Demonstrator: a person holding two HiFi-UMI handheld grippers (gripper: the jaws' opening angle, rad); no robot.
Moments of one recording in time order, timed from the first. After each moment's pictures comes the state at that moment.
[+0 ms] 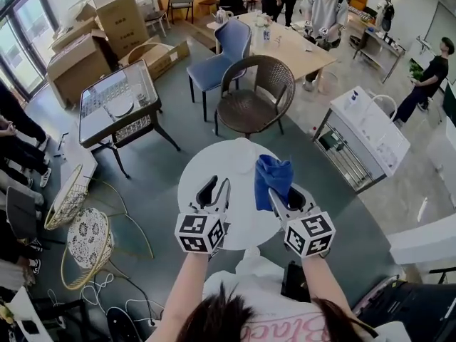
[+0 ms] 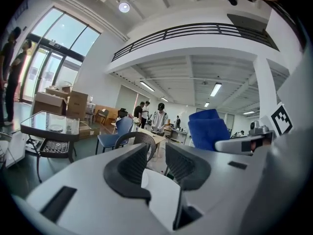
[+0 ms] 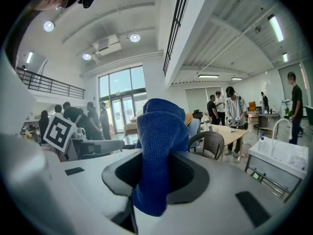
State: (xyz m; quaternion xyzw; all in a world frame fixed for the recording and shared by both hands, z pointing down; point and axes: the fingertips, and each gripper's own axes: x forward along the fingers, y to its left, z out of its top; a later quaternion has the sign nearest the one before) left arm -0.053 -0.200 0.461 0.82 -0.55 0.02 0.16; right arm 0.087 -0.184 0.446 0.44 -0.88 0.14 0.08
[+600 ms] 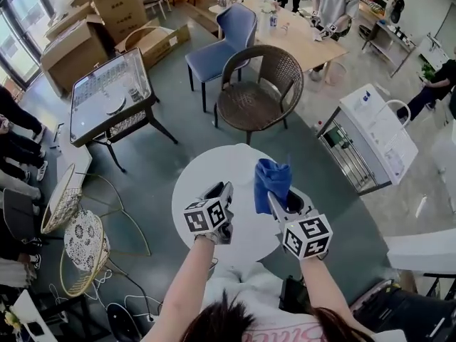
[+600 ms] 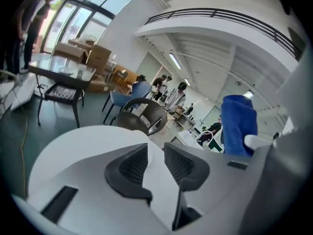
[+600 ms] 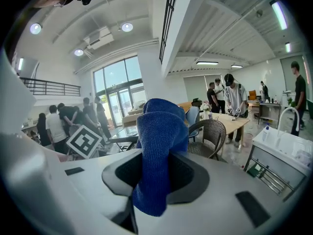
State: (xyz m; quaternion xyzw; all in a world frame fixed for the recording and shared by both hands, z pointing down) left arm -0.054 -0.297 0.603 0.73 -0.54 0.05 0.41; right arm 0.081 -0.270 0.495 0.43 -0.87 0.19 0.12
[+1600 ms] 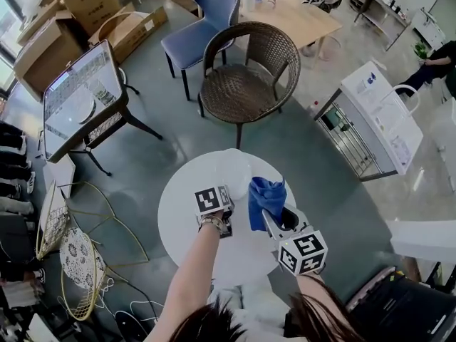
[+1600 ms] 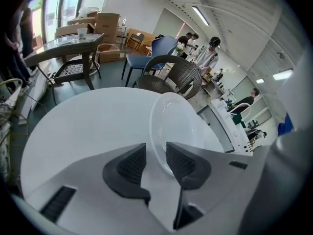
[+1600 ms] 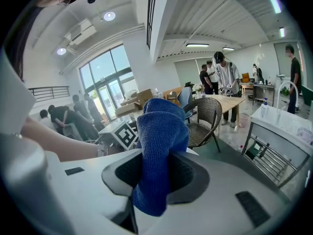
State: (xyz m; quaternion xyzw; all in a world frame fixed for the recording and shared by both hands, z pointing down) left arm -0.054 -0.369 0.767 0.61 -0.55 0.26 0.52; right arm 0.086 -0.308 0.601 0.44 -0.84 0.27 0.16
